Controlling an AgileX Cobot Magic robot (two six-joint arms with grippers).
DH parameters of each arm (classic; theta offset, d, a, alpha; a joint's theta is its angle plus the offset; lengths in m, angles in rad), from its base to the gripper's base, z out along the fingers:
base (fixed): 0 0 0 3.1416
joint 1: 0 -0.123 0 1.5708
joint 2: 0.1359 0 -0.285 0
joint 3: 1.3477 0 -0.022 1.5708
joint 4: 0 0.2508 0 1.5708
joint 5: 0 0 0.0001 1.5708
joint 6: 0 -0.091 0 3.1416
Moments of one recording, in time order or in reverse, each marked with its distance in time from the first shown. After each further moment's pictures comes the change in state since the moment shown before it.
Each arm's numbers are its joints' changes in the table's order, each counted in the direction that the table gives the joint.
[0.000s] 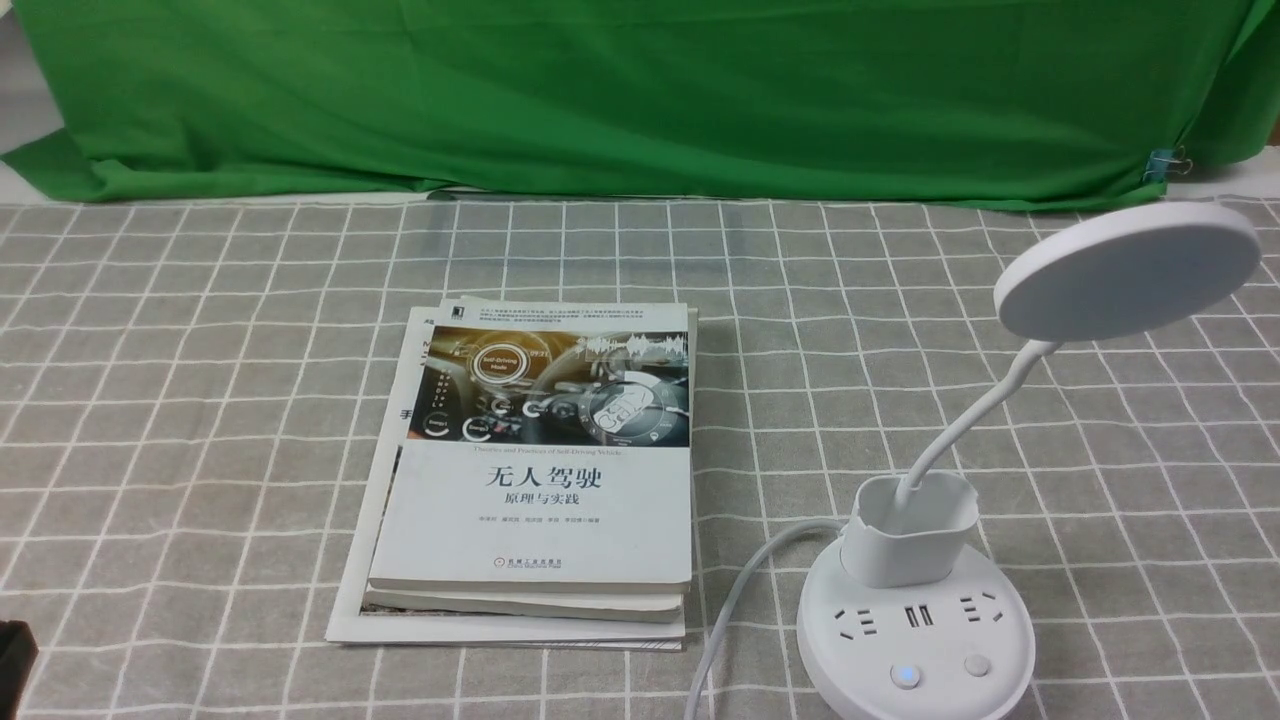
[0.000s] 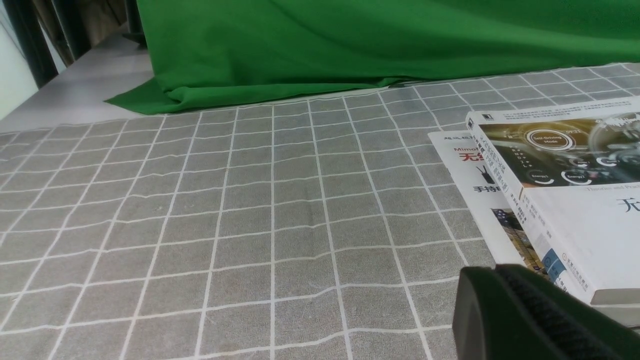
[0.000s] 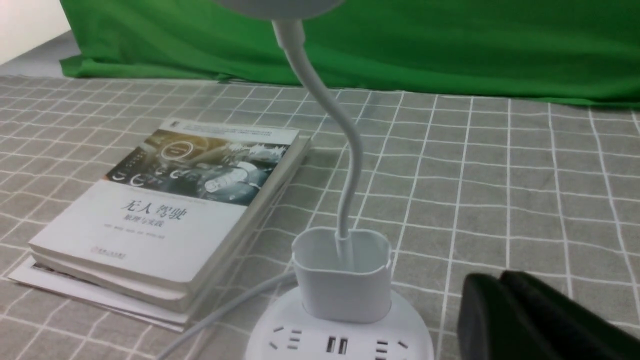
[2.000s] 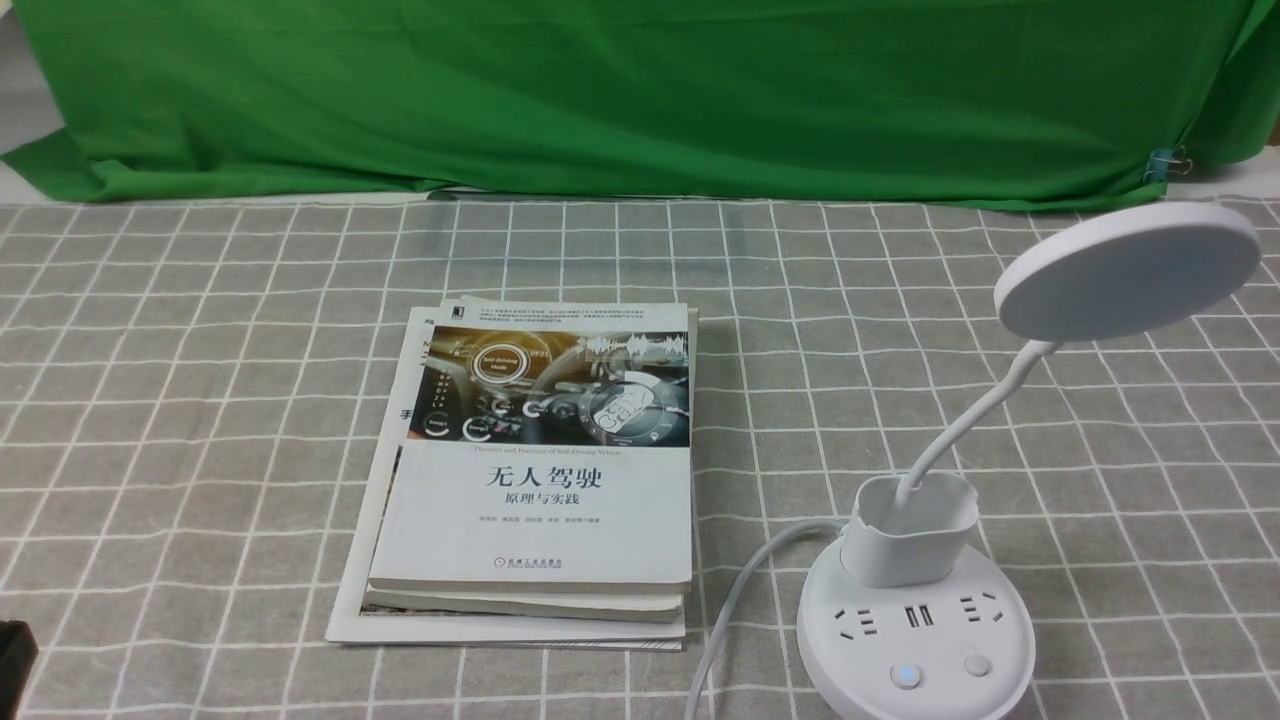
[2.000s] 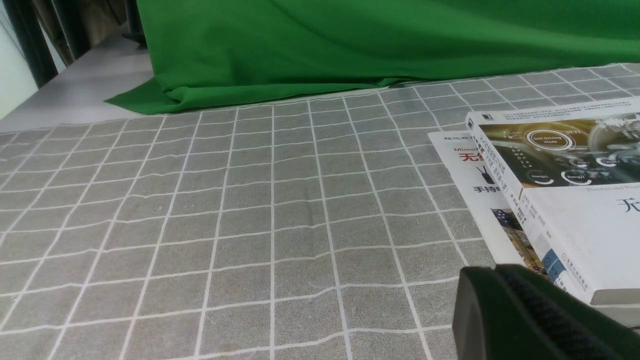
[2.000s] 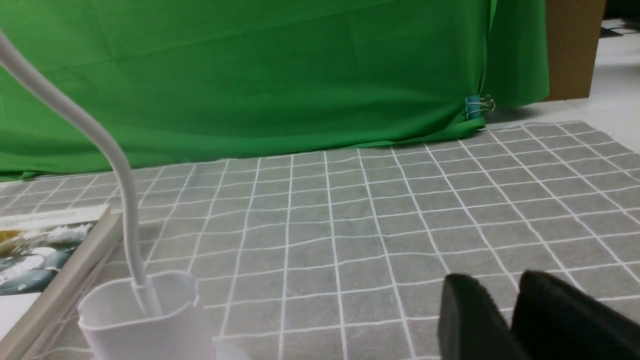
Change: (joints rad) right arm 0.327 -0.265 0.321 0.000 0.235 -0.009; left arm 0.000 0.000 0.000 0.000 0.000 0.000
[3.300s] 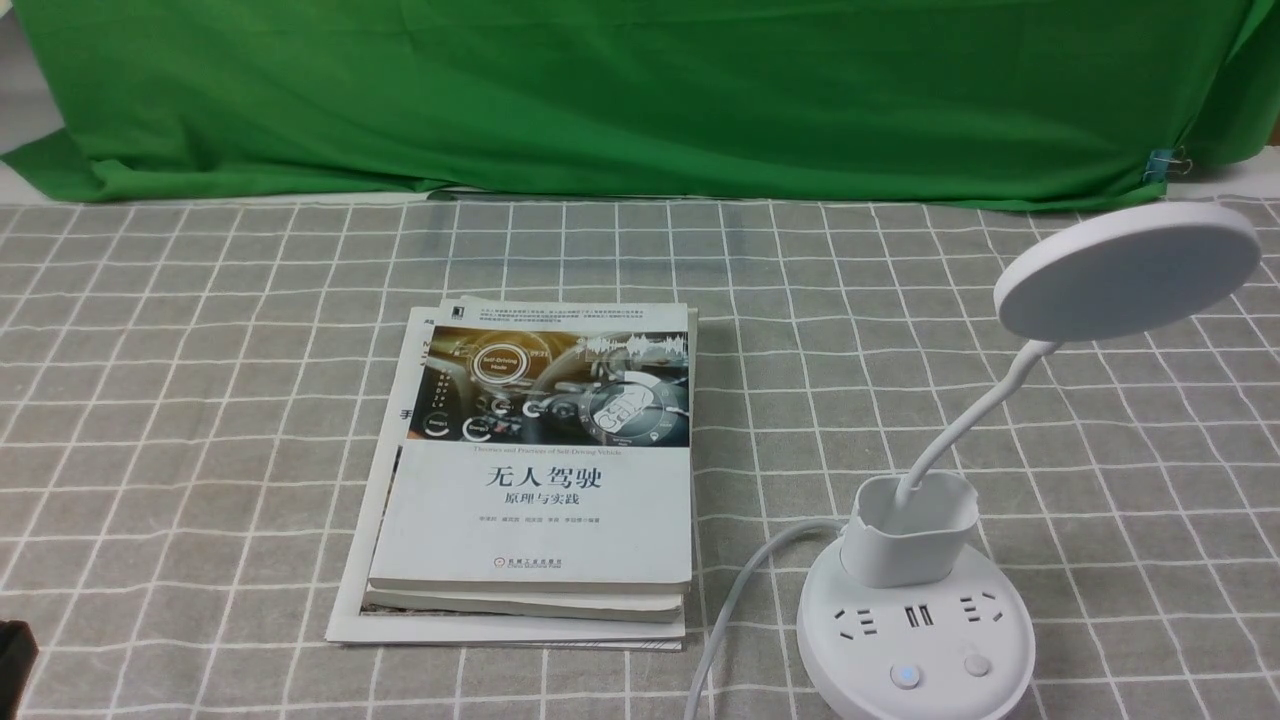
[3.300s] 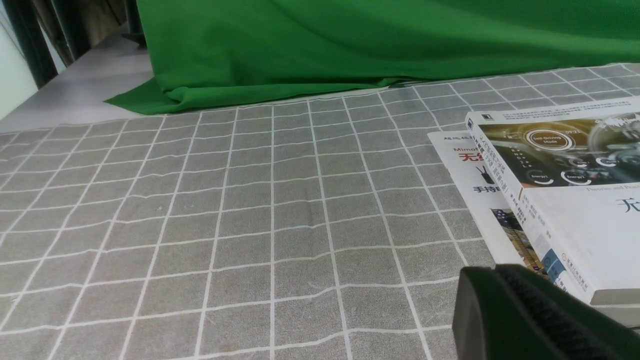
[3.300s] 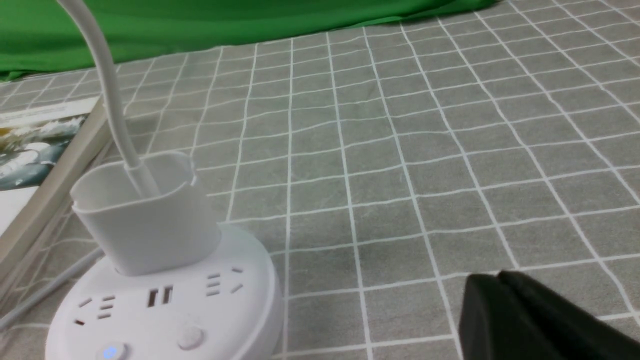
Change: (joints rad) right arm 0.000 0.000 -0.001 0.001 -0.206 -0.043; left arm 0.000 0.000 0.000 0.000 0.000 0.000
